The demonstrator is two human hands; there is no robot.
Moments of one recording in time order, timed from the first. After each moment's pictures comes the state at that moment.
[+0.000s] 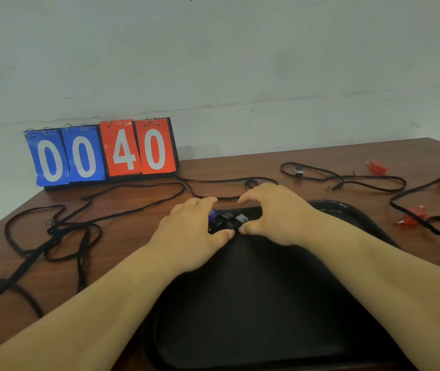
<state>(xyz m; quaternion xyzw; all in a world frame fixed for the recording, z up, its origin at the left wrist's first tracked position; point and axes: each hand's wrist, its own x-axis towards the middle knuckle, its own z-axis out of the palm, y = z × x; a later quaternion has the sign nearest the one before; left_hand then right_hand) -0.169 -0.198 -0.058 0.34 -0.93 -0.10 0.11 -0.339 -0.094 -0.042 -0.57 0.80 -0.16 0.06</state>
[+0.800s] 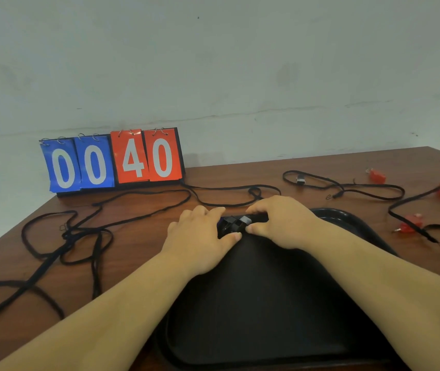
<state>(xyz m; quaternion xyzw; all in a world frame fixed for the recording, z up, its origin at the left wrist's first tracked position) -0.176 -0.202 -0.066 0.36 -0.93 -0.05 0.08 -0.348 -0.098 -0.046 -0.57 0.80 -0.15 0.05</state>
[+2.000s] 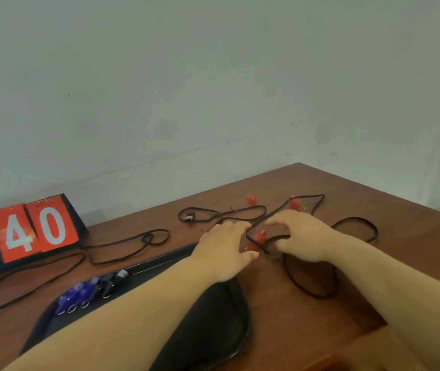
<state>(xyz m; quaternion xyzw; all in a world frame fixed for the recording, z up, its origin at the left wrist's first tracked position) -0.385 -0.025 -0.035 0.12 -0.99 -0.05 0.06 -0.521 0.142 -0.038 -0.43 0.87 -0.22 0.05</state>
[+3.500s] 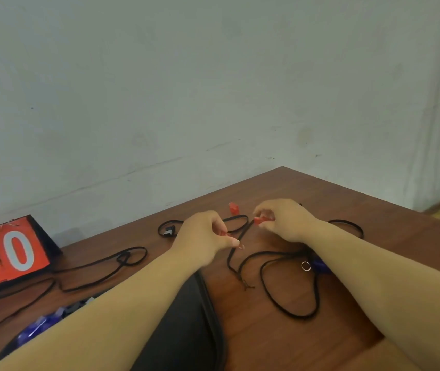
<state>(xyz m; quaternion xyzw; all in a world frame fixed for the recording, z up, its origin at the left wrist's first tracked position) -0.427 -0.027 -0.007 0.21 -0.94 -0.21 0.17 -0.606 0.123 -0.046 -0.43 0.87 -0.26 -0.01</state>
